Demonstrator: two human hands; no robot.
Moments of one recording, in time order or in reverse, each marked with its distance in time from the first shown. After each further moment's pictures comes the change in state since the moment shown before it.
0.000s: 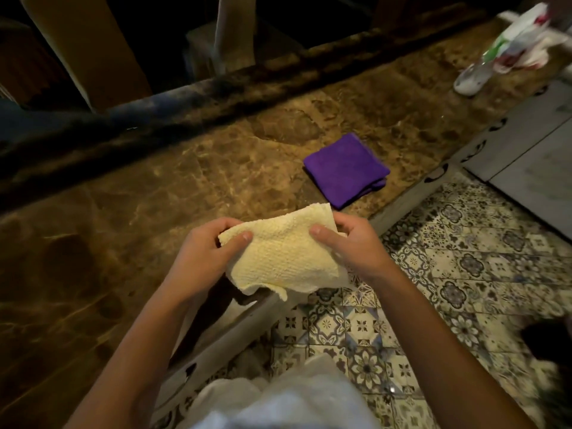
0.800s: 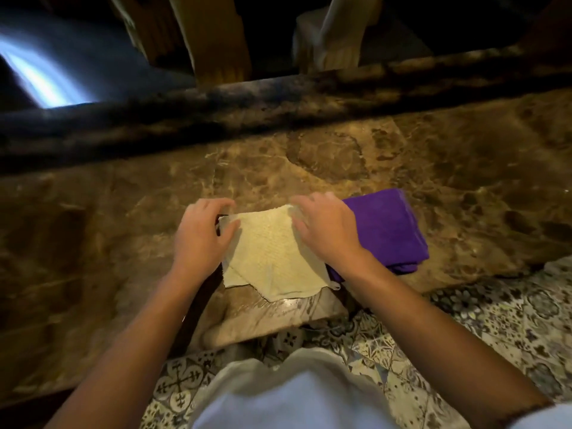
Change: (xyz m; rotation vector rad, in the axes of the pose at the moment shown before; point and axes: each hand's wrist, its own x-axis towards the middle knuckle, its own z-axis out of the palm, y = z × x) left_hand 0.110 -0.011 0.056 0.613 0.535 -0.156; right_hand 0.208 -0.005 -0.017 -1.095 -0.253 -0.599
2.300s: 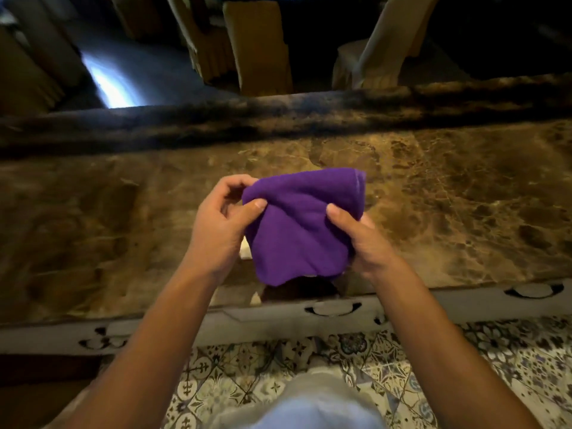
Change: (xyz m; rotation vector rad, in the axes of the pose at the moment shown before) left_hand -0.070 0.105 -0.057 -1.167 0.081 -0.086; right_hand -0.073 -0.005 -0.058 1.819 -0.244 0.234
